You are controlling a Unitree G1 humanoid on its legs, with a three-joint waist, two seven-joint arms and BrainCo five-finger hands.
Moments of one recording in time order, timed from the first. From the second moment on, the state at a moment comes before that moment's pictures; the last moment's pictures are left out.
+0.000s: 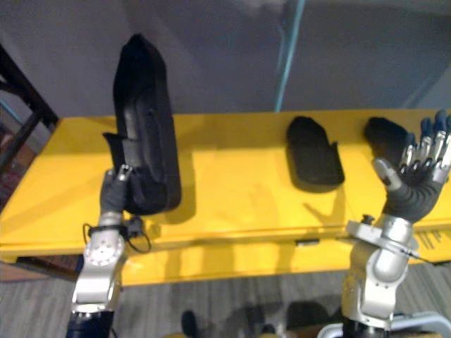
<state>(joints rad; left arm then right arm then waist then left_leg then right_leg) -0.08 0.16 0.08 -0.21 0.02 0.11 0.18 -0.01 -0.20 -0.34 -0.31 0.35 -0.39 -0.11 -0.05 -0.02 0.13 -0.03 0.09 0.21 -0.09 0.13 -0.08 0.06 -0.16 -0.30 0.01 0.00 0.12</state>
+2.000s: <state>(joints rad) -0.67 0.41 0.05 0.76 0.08 0.53 0.29 -0.01 -0.21 -0.23 -0.23 0.42 -0.33 -0.04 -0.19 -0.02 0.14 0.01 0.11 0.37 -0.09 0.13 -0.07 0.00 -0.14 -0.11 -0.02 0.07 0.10</state>
